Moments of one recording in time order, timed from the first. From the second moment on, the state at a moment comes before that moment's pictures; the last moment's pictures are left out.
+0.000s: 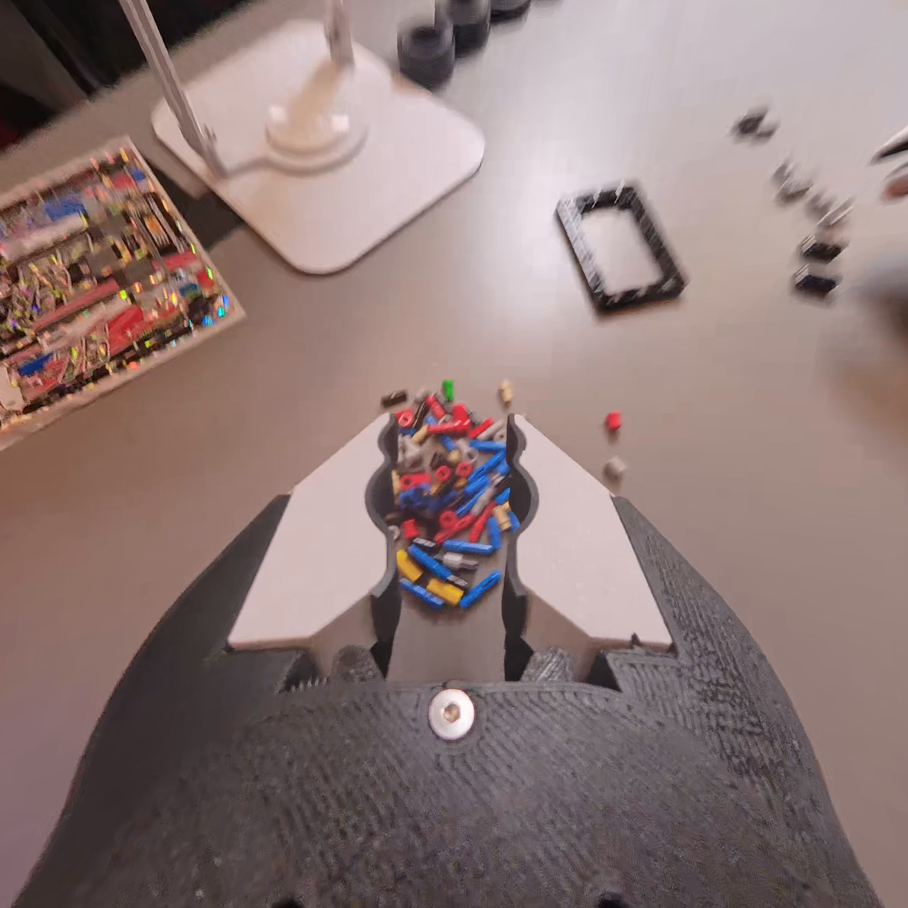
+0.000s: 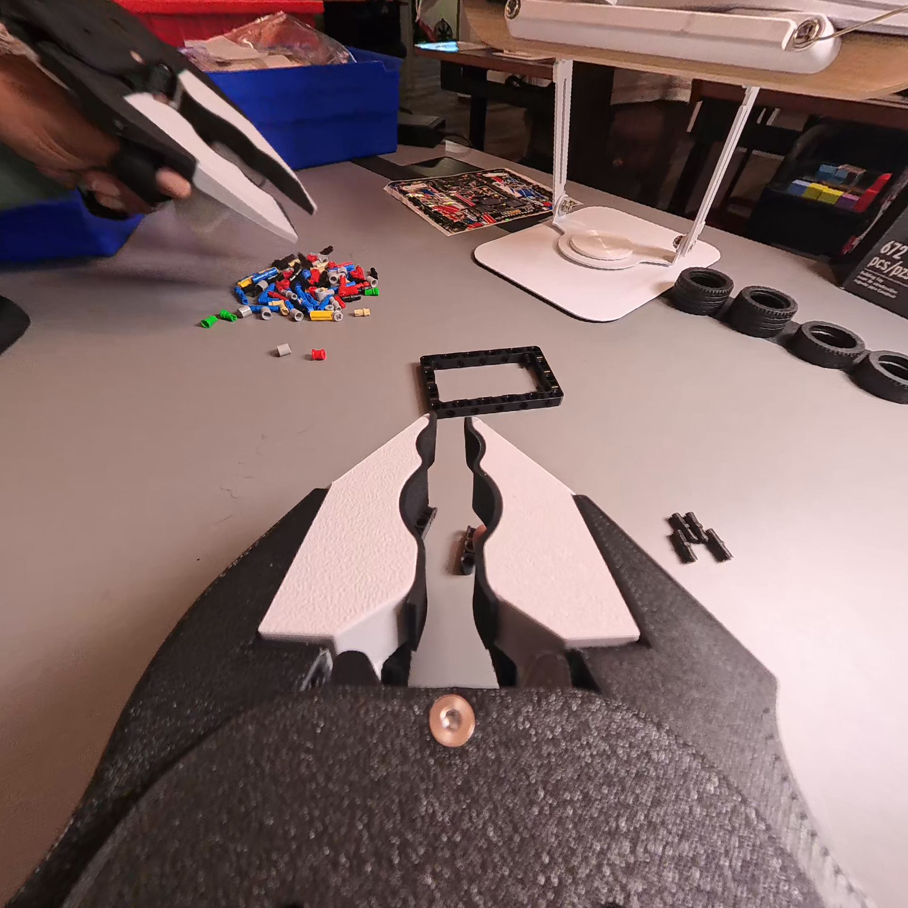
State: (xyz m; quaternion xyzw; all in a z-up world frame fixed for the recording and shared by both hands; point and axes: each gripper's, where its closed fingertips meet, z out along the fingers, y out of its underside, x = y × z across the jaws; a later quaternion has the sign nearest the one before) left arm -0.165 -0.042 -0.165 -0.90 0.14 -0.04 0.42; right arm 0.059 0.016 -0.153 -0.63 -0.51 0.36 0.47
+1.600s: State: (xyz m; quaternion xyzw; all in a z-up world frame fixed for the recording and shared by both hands) left arm -0.139 -0.080 -0.097 -0.72 0.04 -0.05 0.69; right arm 0.075 0.054 -0.109 -0.61 -0.41 0.35 0.59
